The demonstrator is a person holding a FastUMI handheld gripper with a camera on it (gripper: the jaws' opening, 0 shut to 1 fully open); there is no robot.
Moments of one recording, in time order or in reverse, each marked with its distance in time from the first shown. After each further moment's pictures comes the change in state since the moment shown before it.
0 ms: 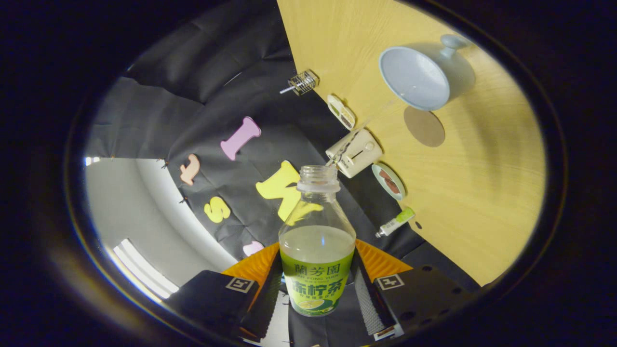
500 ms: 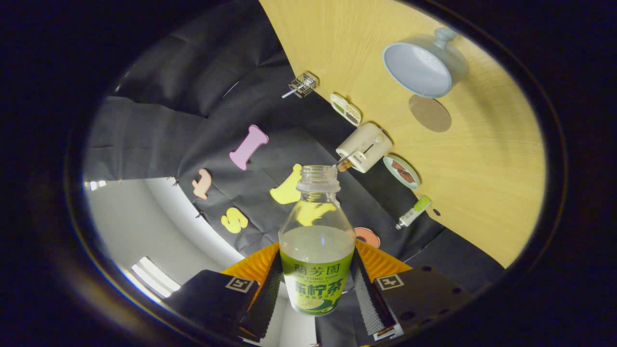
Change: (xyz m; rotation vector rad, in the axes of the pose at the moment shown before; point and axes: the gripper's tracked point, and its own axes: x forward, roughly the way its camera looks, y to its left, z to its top) arm -0.003 0.033 0.006 0.135 -0.021 0.085
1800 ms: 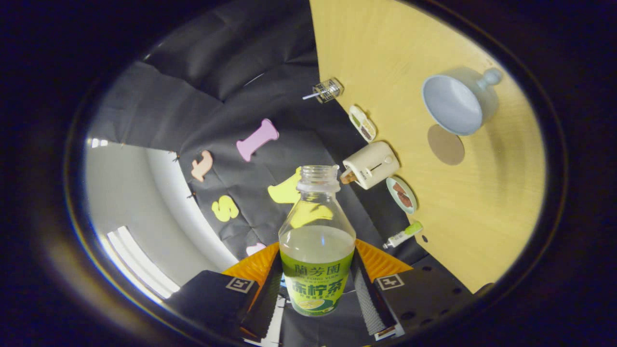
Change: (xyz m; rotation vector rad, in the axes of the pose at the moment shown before) arm 0.008 -0.006 -0.007 -0.356 -0.017 -0.074
